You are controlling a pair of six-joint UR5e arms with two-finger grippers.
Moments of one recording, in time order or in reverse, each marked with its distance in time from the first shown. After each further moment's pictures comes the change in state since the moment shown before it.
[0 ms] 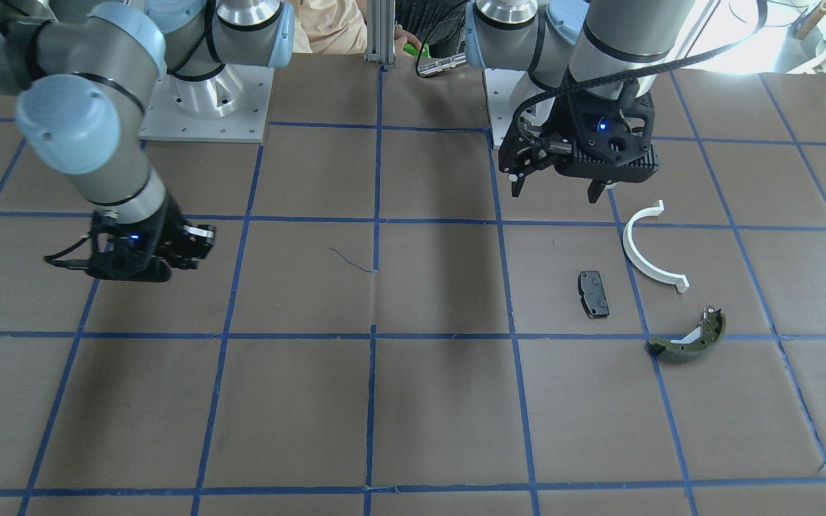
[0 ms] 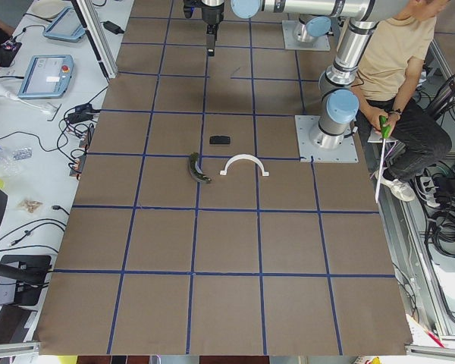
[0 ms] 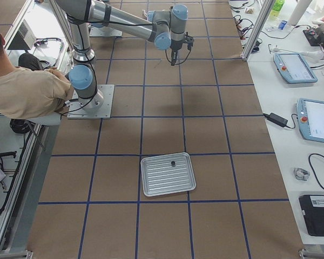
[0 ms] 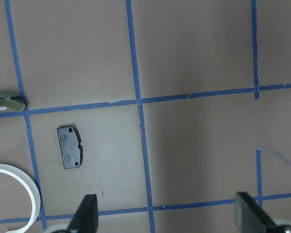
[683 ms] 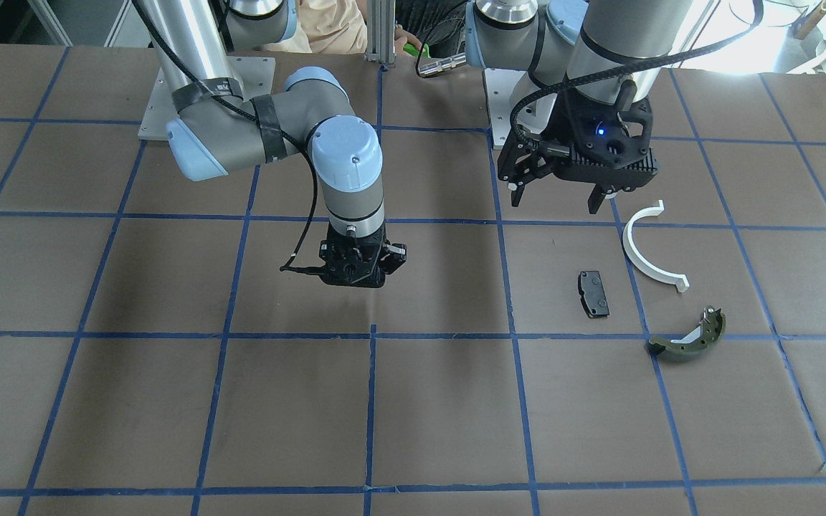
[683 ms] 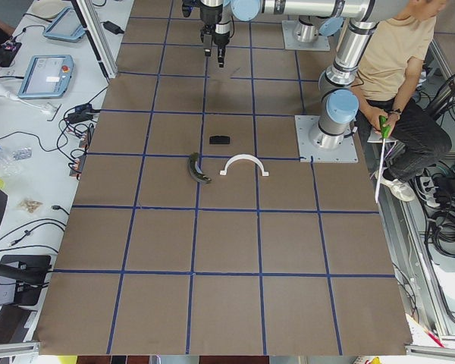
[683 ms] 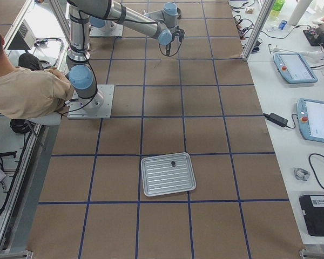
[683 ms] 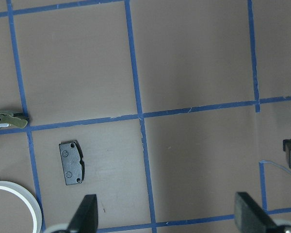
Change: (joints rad) left arm -0.002 0.002 -0.009 0.039 0.000 0.007; right arm 0.221 0.158 0.002 -0.226 0.030 0.215
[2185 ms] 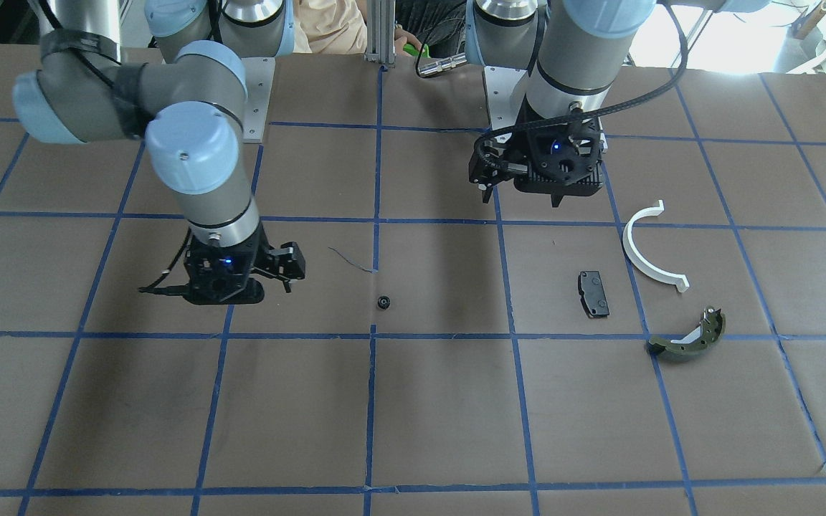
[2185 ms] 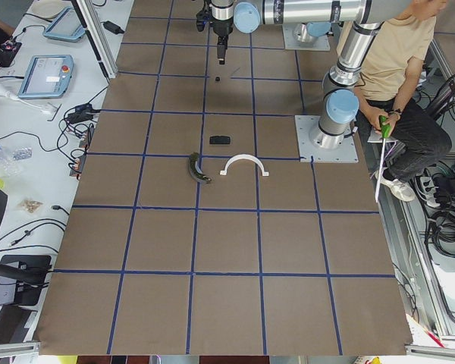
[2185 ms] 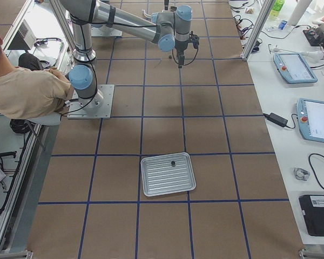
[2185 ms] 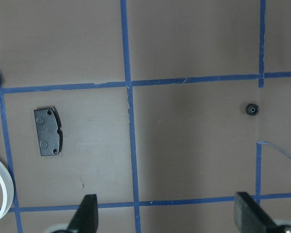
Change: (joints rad) left arm -0.118 -0.011 -0.174 0.088 -0.012 -0.077; right arm -0.457 -0.211 -0.042 0.330 -0.074 -0.689
